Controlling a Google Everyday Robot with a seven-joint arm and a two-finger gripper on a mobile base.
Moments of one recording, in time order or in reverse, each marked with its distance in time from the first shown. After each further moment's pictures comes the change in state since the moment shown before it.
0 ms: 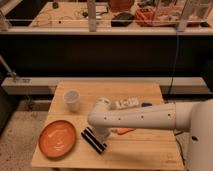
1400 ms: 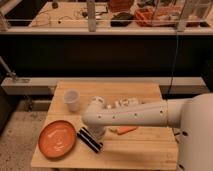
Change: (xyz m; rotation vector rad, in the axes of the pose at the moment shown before) arm -0.008 -0.016 -0.001 0.004 0.006 -0.024
